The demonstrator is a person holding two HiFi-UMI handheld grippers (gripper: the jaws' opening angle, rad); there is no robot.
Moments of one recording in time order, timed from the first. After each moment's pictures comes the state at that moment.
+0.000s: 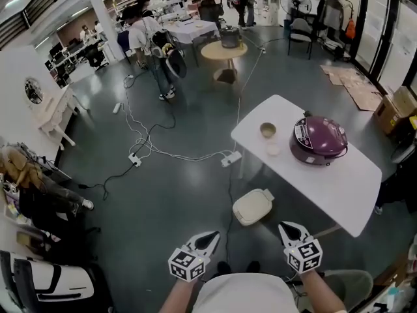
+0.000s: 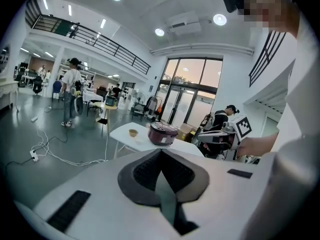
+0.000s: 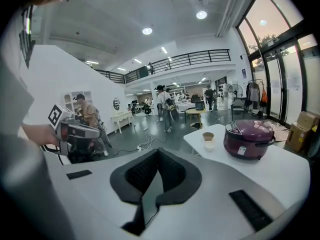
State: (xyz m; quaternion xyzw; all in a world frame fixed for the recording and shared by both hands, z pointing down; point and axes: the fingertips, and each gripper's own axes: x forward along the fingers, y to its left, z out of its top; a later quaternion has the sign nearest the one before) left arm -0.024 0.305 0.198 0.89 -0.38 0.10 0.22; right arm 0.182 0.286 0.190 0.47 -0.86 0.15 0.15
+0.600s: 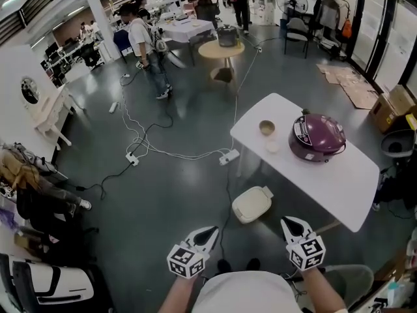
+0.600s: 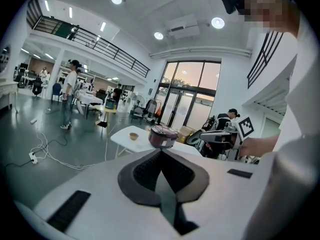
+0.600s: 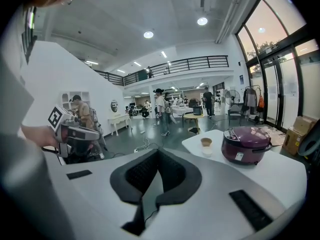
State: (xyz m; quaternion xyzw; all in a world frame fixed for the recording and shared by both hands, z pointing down) left arm -0.042 0.301 0.185 0.90 -0.38 0.08 0.21; right arm 0.171 0.287 0.166 0.49 -0.85 0.13 0.14
